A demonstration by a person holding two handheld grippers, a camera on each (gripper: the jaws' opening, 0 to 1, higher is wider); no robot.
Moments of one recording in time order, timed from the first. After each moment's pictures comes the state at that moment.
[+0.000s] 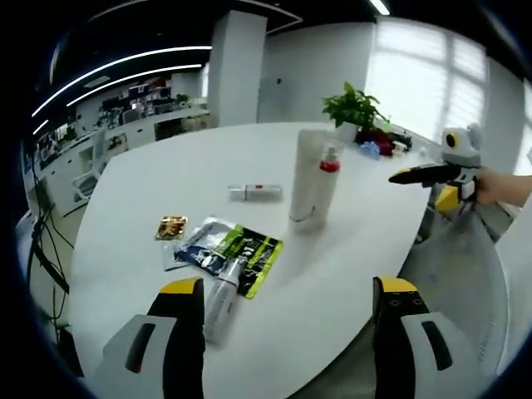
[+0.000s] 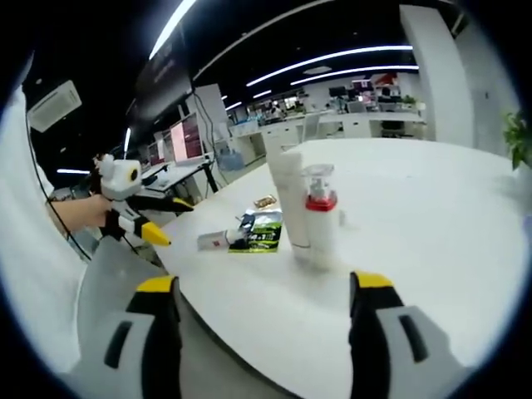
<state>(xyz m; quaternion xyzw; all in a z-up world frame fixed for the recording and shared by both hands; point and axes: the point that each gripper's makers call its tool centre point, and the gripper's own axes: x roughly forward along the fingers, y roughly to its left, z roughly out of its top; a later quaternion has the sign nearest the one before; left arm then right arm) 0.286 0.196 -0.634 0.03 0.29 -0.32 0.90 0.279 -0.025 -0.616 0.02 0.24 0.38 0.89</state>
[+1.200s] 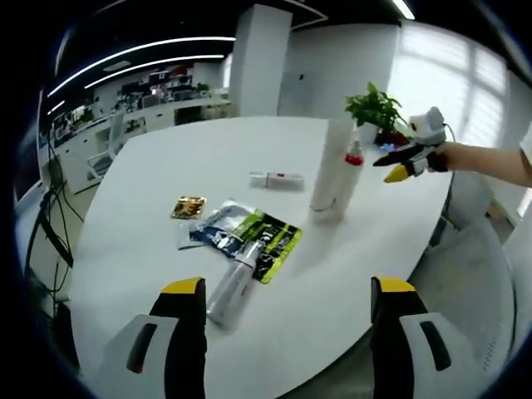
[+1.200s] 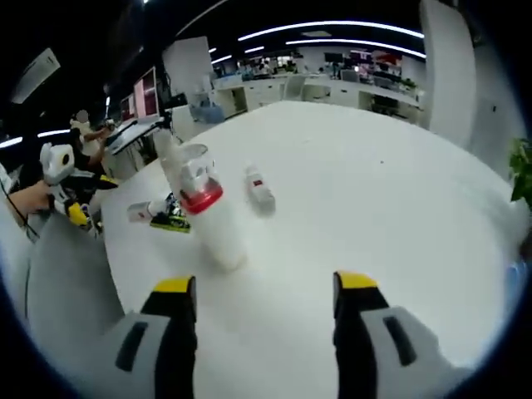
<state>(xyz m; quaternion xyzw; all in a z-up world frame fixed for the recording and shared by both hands) 0.290 0.216 -0.651 0.01 0.31 -0.27 0.91 0.406 -0.078 -0.660 -0.09 0.34 0.36 0.86</state>
